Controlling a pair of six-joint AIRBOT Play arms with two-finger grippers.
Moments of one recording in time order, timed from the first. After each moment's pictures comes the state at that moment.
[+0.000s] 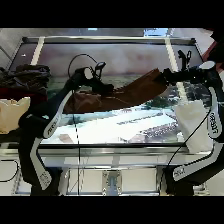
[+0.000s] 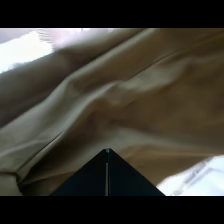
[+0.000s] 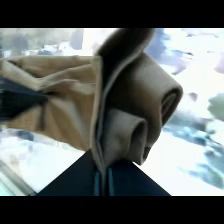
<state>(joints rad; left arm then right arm) -0.42 -1.97 1.78 1.11 -1.04 -1.53 -0.23 -1.71 1.62 -0.67 1.35 1.15</state>
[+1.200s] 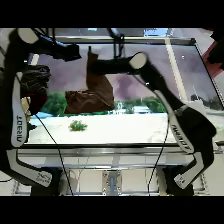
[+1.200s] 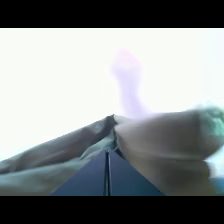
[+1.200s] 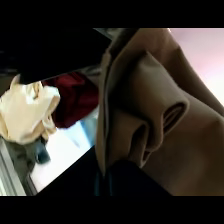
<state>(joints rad) -0.11 -1.65 2.05 1.08 -1.31 -1.45 0.57 -1.79 1.88 -0.71 0.72 1.26</state>
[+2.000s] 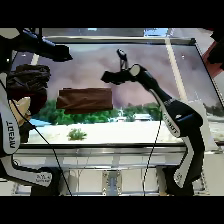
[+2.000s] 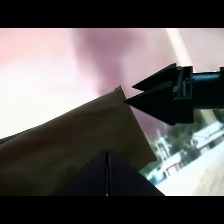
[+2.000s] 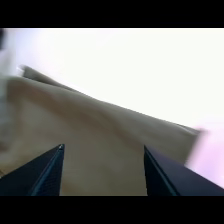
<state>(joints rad) -0.08 -1.58 2.05 1.10 -1.41 -1.34 0.36 -1.98 1.86 -0.88 0.88 1.47</state>
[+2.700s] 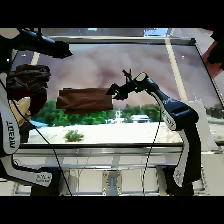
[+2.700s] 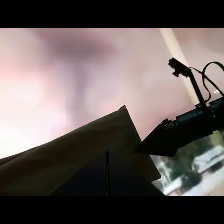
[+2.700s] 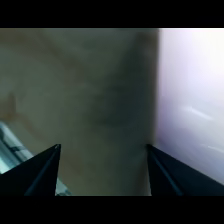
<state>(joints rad) -0.08 -1.58 2.05 1.10 -1.36 -1.34 0.31 -2.11 1.78 -0.61 1.09 1.45</state>
